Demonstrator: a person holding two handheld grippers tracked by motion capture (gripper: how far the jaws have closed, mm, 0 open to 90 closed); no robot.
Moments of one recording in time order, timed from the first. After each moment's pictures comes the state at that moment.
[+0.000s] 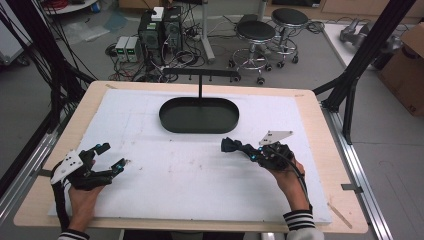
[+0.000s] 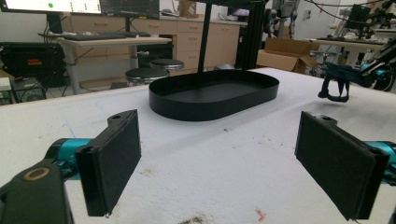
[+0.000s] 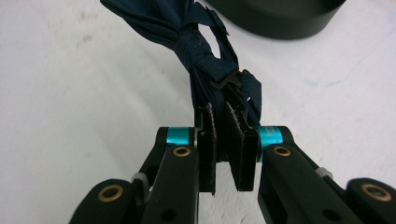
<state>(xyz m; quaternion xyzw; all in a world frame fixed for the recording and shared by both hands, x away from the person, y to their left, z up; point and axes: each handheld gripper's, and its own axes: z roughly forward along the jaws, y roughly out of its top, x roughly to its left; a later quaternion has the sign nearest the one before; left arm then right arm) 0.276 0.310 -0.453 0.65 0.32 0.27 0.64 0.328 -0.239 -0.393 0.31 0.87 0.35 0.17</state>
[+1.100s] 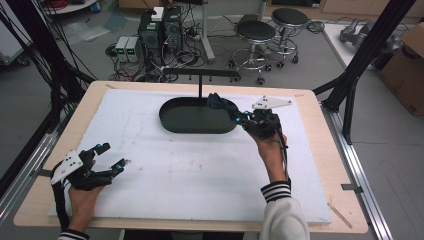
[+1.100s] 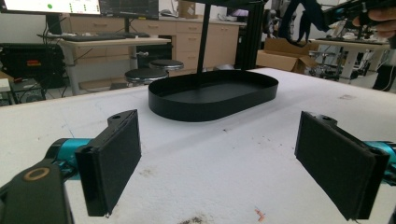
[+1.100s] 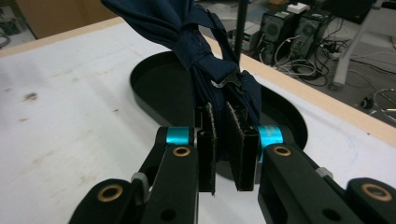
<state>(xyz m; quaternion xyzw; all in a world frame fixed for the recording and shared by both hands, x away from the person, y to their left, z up) 0.276 0.310 -0.453 0.65 0.31 0.27 0.64 0.384 -0.199 -0.334 0.33 0.79 0.48 0.21</state>
